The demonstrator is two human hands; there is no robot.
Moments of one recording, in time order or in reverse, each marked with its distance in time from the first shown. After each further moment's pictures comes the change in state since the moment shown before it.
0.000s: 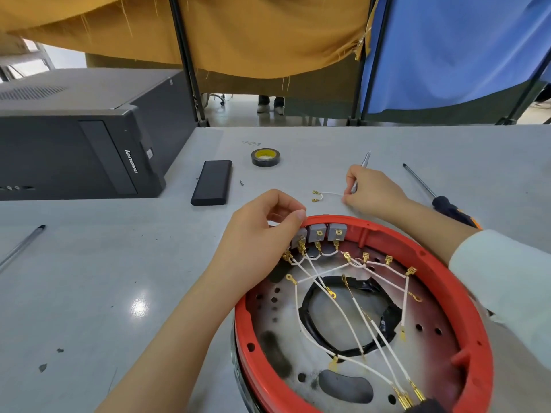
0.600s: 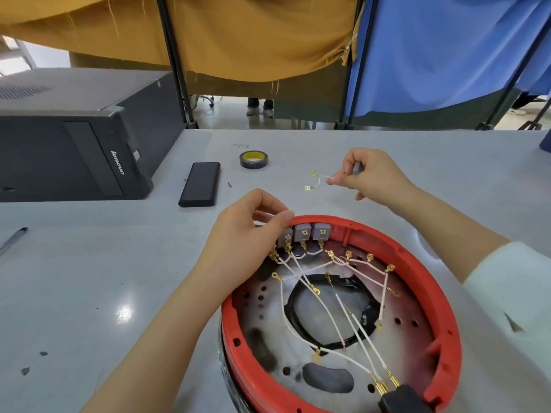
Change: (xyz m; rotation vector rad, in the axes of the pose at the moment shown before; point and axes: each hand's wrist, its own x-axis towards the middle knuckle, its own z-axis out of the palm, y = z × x) left_hand -0.001 -0.001 -0.001 0.005 0.023 -0.001; right_hand -0.041 -0.035 -0.055 0.430 0.058 -0.007
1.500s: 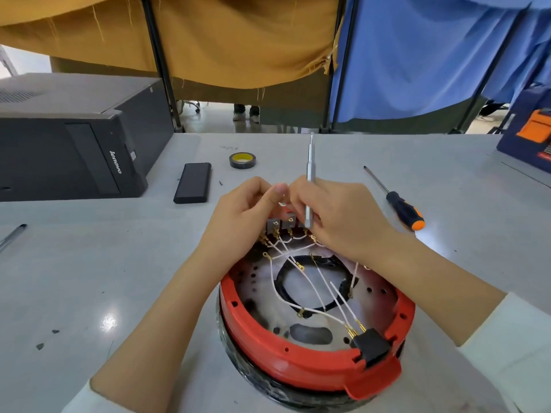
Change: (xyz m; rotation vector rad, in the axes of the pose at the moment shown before) left_hand -0.009 0.012 0.000 -0.159 -0.056 0.131; right_hand -0.105 -0.048 0.020 -0.468 0.173 -0.873
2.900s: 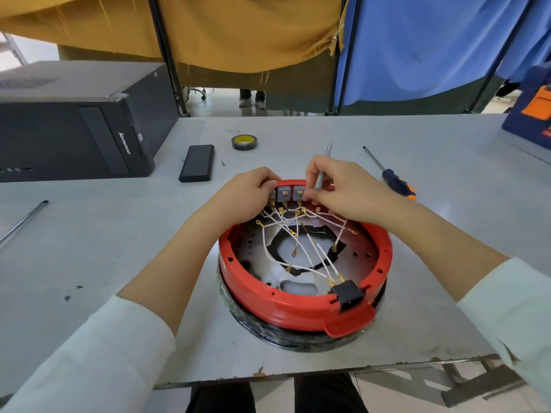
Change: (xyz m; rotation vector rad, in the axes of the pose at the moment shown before) left_hand 0.022 -0.014 0.005 0.572 -0.229 -0.130; right_hand -0.016 0.024 -0.008 0.376 -0.345 0.531
